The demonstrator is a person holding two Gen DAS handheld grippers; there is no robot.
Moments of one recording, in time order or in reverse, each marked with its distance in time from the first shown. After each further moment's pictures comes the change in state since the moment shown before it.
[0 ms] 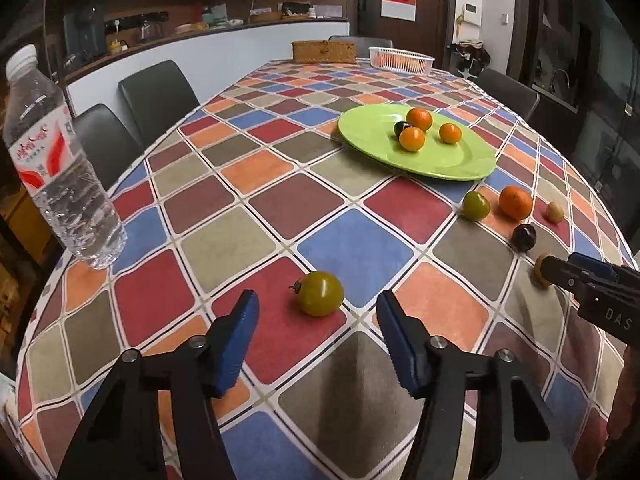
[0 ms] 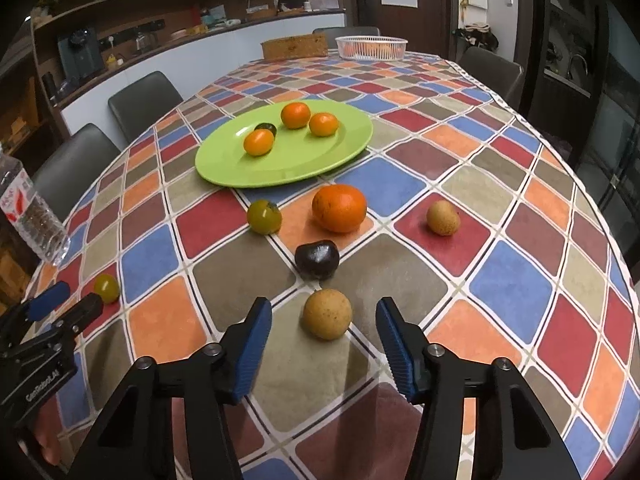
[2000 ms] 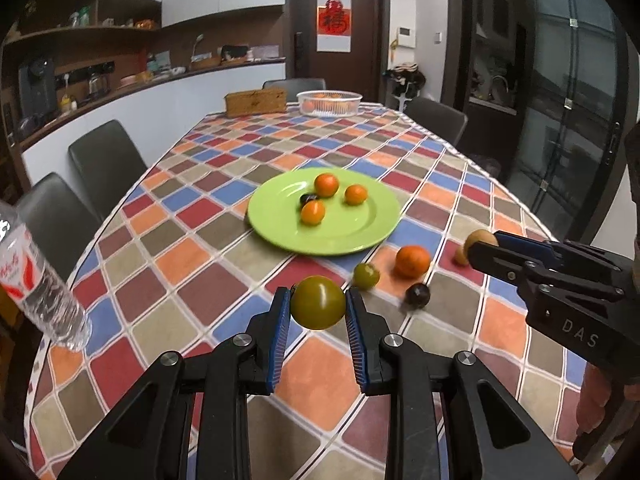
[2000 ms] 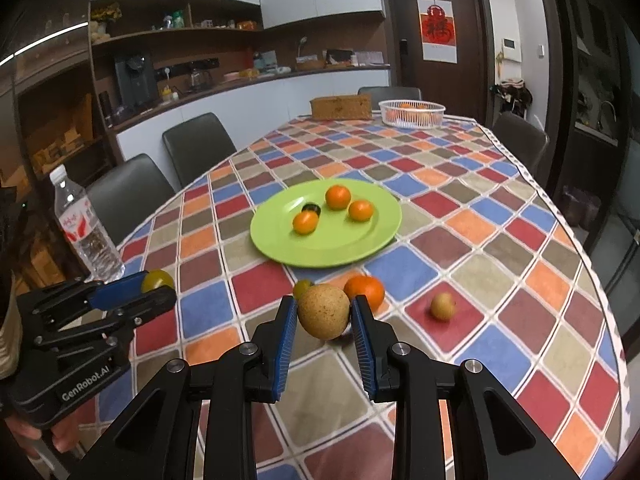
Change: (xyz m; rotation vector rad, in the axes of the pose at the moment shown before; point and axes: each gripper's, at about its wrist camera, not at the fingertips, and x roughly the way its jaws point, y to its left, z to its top) left arm -0.057 -0.063 0.050 0.136 -0.148 -0.169; right arm -0.064 -0.004 0.032 -0.104 -0.208 0.147
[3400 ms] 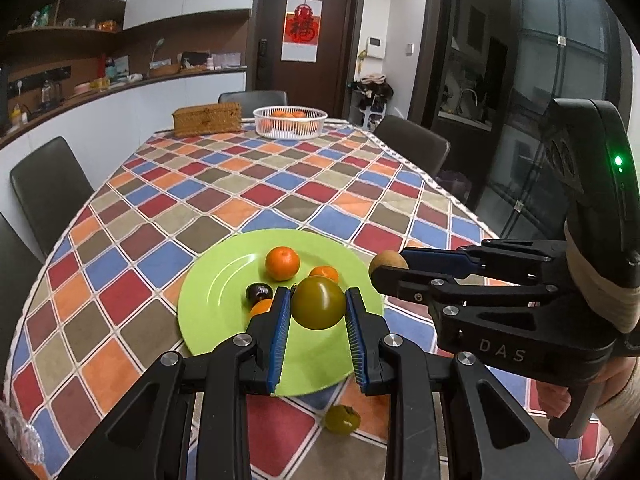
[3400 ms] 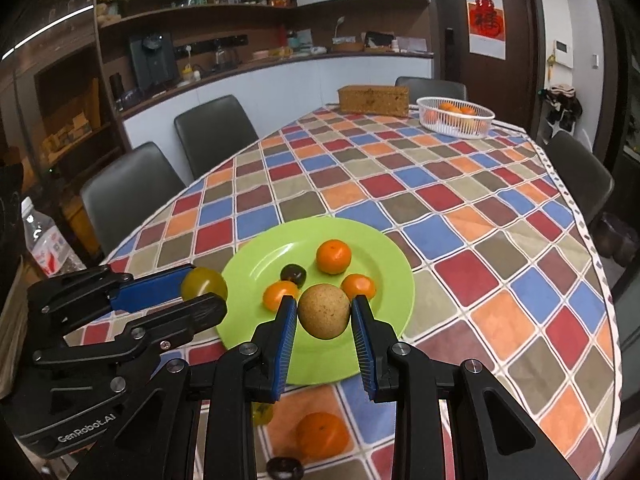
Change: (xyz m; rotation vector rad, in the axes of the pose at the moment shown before) left arm 0.106 -0.005 0.097 0.010 -0.025 -0.160; right arm 0.113 -0.043 0.104 -0.106 0.102 0.124
